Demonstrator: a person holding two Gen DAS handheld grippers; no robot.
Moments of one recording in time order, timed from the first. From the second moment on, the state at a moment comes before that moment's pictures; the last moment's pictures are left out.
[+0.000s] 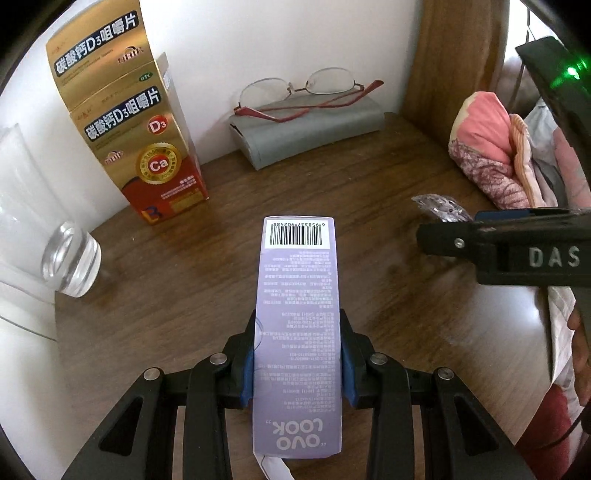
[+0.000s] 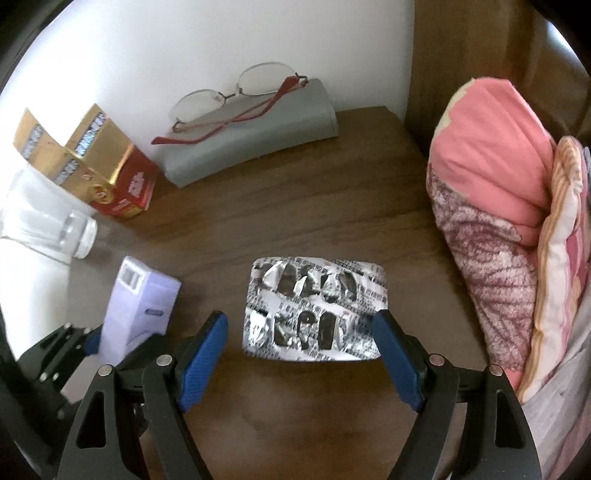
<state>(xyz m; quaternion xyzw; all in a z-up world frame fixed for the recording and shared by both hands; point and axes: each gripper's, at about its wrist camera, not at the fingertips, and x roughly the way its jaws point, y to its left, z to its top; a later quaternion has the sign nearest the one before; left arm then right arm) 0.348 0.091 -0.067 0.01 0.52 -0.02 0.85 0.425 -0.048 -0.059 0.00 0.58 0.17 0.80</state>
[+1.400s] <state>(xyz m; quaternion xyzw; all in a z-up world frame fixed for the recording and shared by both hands) 0.248 0.085 -0.021 -0.05 0.48 -0.03 0.88 0.299 -0.111 -0.001 -0.02 0.51 0.31 0.80</state>
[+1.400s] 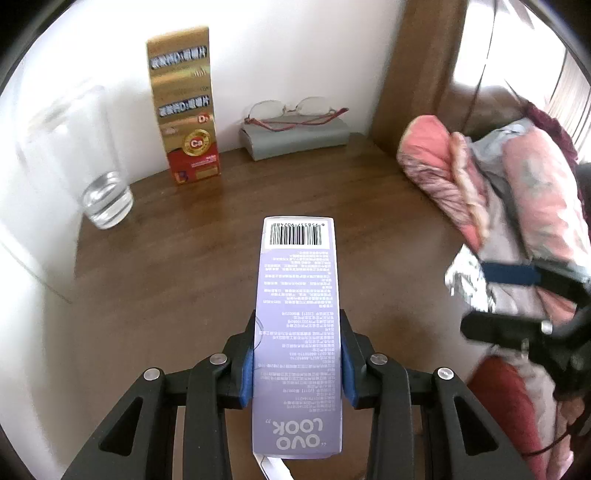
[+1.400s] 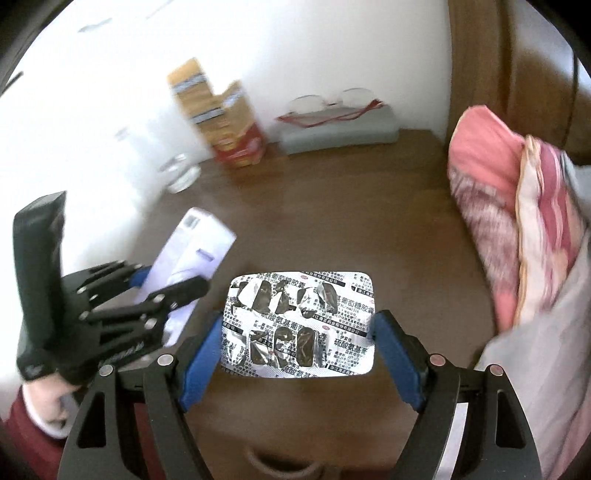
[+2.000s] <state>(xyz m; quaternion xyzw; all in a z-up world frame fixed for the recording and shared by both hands) 0.121 0.025 -0.008 -0.05 0.49 0.00 0.87 0.151 -0.150 -0.008 0.05 0.50 0.41 0.76</state>
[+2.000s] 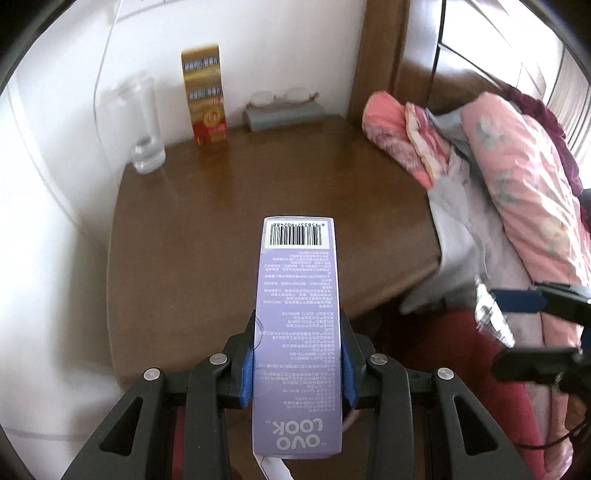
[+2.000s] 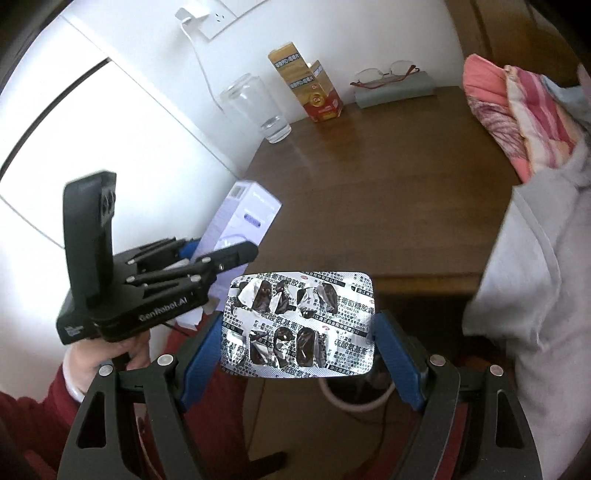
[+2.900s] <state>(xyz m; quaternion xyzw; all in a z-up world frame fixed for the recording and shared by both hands) 0.098 -0.012 -0.146 -0.02 0.61 0.00 0.79 0.118 -0.186 -0.057 0.09 0.55 0.39 0.74</state>
